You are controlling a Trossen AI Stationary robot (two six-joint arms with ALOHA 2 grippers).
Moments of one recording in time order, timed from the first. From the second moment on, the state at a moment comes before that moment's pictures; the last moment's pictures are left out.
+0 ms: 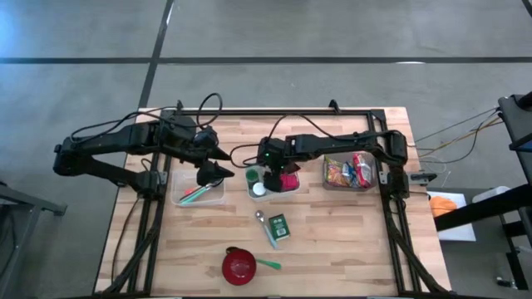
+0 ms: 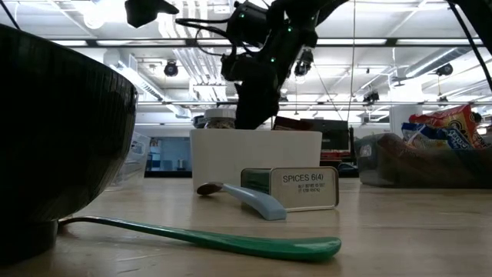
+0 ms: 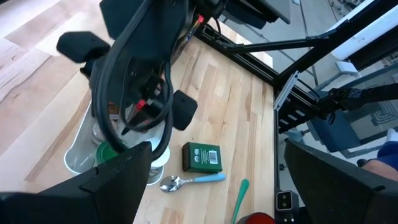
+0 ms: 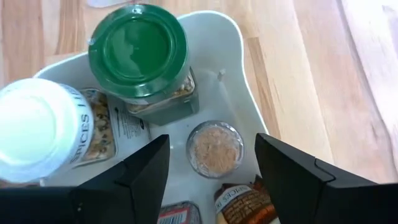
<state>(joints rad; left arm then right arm) 0.09 1.08 1.19 -0.69 0.19 -0.50 -0.13 1.98 1.53 -0.60 -0.03 0.08</state>
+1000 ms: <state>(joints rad) 0.09 1.06 1.19 -0.78 0.23 -0.49 0.25 1.85 1.53 -0.90 0.10 1.35</state>
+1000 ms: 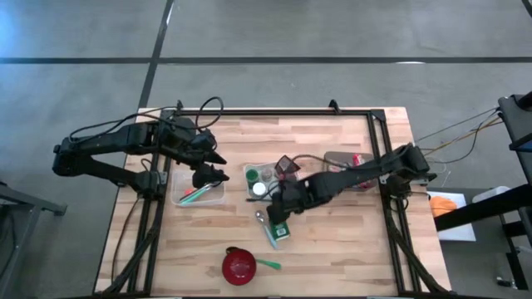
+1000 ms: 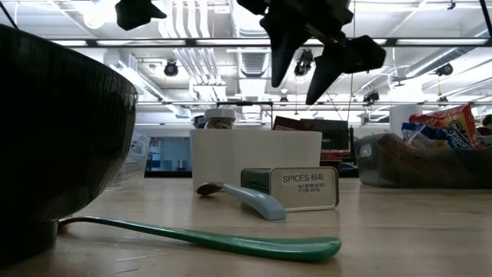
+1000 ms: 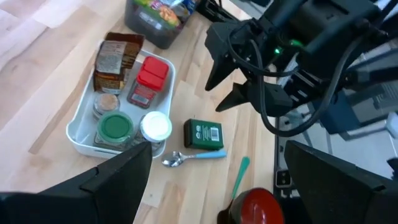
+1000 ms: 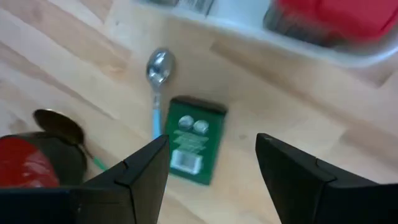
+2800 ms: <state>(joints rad) 0.09 1.06 1.19 -0.88 0.24 -0.42 0.35 1.95 1.54 -0.47 0.11 1.26</state>
